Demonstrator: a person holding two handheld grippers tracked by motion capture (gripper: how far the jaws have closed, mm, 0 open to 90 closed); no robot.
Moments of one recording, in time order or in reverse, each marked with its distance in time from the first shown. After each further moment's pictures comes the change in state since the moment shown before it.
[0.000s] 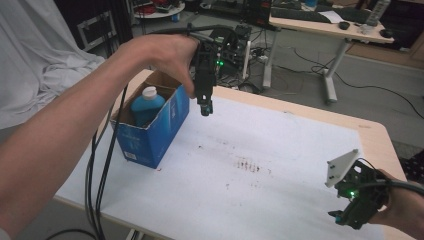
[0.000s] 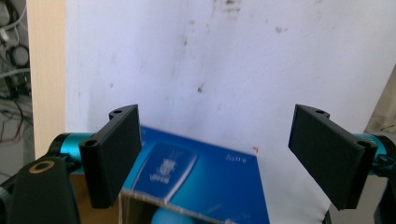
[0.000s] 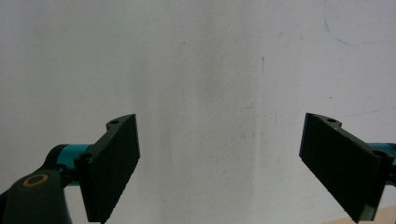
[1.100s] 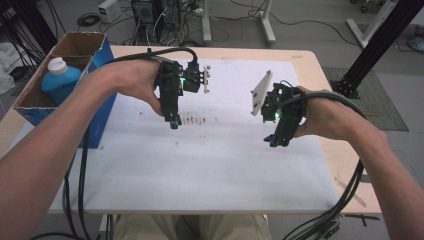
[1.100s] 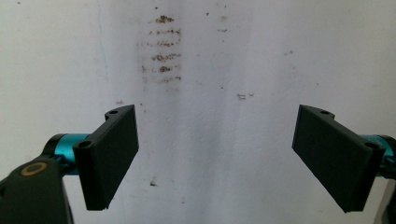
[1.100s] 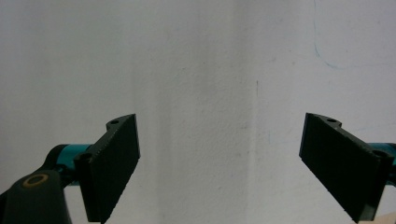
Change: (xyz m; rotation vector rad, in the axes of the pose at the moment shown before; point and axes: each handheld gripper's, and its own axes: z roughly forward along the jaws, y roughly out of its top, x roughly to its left) left arm -0.045 0.063 0.123 0.011 -0.100 0.119; right arm 0.002 0.021 -0.004 -0.009 -0.017 -0.016
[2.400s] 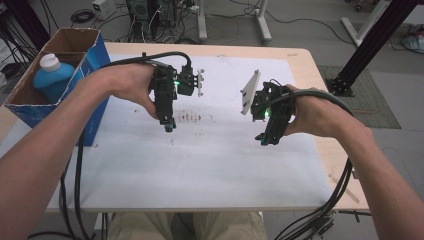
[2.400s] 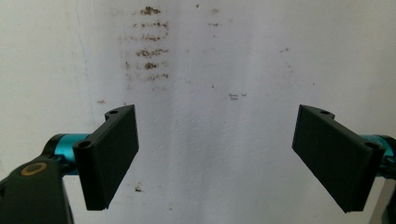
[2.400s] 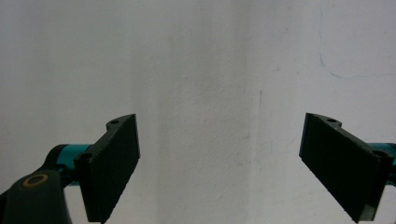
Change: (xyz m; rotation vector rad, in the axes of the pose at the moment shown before) left arm -0.004 -0.004 0.012 -0.005 -0.031 -0.020; right arm 0.001 0.009 0.005 0.008 0.006 -0.021
